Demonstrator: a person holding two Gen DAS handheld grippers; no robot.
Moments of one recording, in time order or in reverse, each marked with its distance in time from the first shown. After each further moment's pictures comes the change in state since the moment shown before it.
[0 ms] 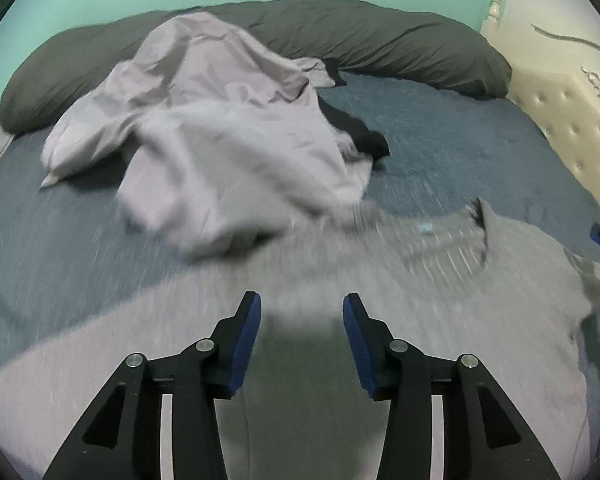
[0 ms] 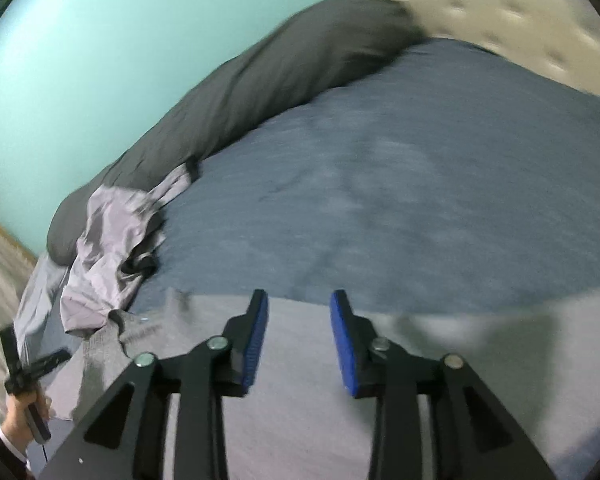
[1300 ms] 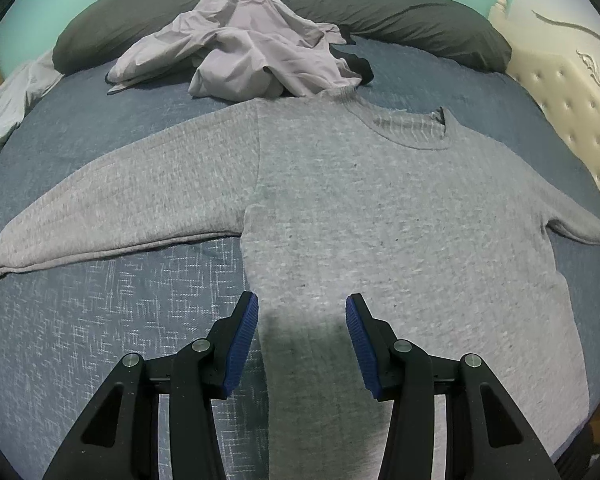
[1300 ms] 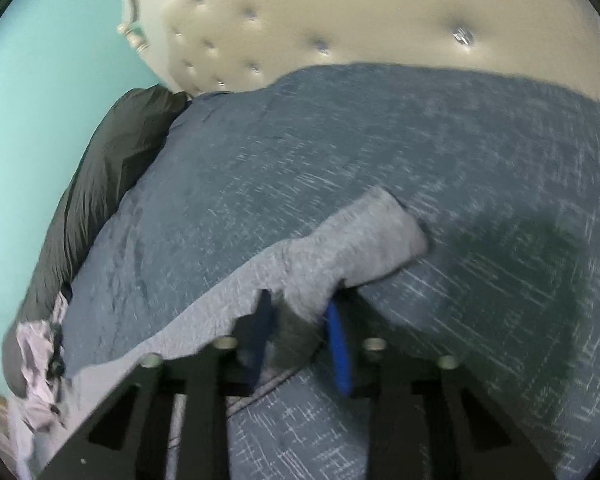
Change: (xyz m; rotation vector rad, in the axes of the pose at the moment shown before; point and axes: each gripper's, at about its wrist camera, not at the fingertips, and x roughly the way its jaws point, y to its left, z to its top) left arm -0.101 -0.033 -0.150 -0.055 0.074 0.071; right arm -0.147 -0.289 -0.015 0.353 -0.163 -0.293
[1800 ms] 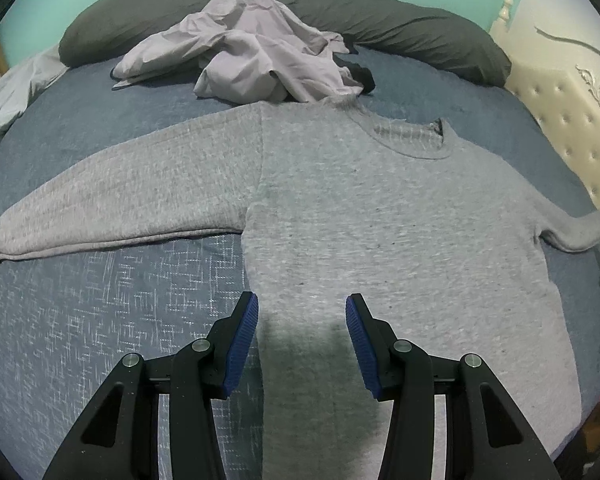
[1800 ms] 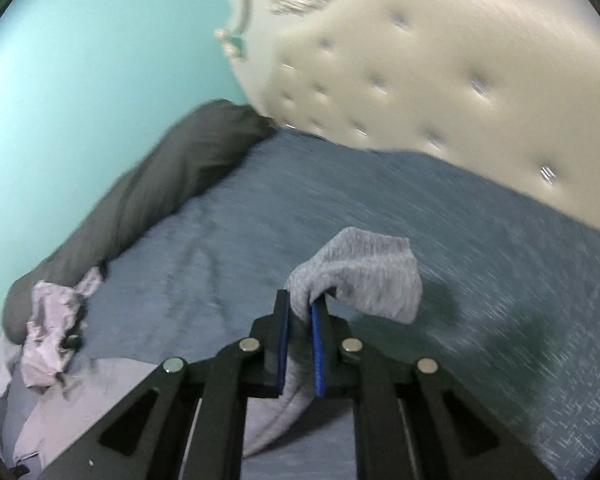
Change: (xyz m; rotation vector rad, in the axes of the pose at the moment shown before) left arm -0.013 0.007 -0.008 -0.047 -0.048 -0.040; right arm -0.066 0.106 0.018 -0.245 -0.134 0.143
